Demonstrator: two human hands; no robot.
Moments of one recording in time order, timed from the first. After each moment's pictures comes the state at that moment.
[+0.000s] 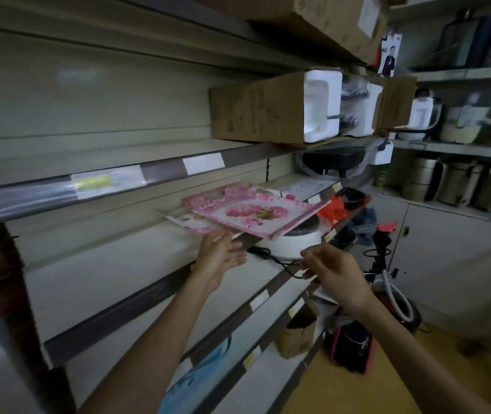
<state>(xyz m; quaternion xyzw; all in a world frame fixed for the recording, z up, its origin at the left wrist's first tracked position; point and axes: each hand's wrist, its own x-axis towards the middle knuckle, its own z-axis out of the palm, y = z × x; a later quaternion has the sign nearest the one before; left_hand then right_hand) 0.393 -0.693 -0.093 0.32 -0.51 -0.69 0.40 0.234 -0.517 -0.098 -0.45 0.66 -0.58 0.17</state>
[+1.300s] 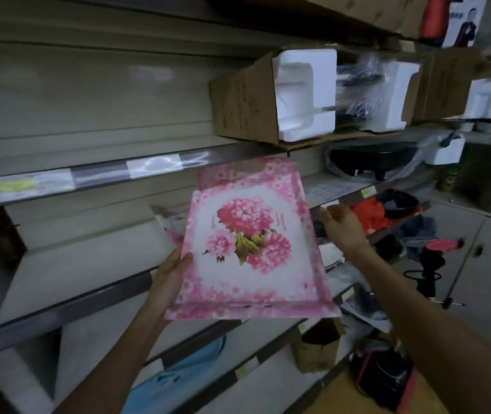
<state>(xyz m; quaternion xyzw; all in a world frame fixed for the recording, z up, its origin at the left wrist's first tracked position) 0.369 -0.675 -0.120 0.43 -0.54 -0.54 0.48 0.042 -0.619 -0.065 -0.44 0.71 -0.53 0.16</state>
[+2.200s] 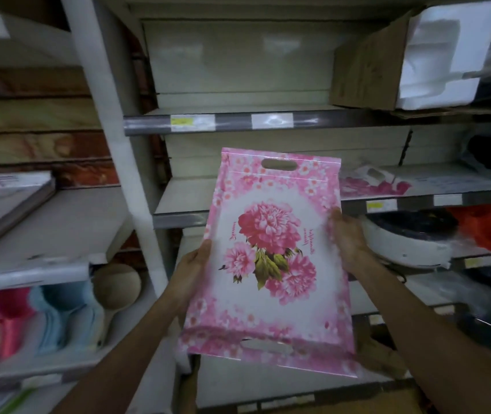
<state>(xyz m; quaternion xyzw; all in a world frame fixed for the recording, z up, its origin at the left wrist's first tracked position) 0.472 -0.508 -0.139 0.55 -0.47 -0.47 0.50 0.188 -0.611 -0.113 -0.44 0.59 -0.54 0.40</state>
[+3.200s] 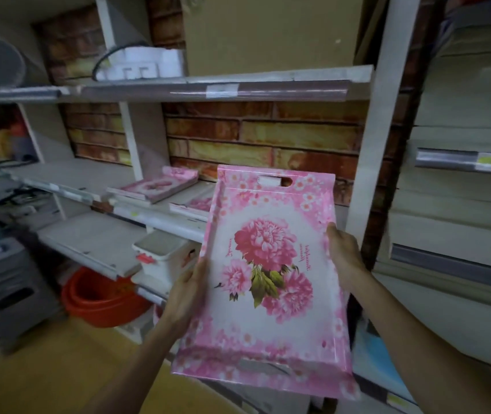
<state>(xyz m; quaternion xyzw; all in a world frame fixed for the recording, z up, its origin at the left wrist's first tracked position) 0.822 -0.248 -0.133 0.70 -0.29 -0.21 0.62 0.652 -0.487 -0.085 -0.63 0.42 -0.37 0.53</state>
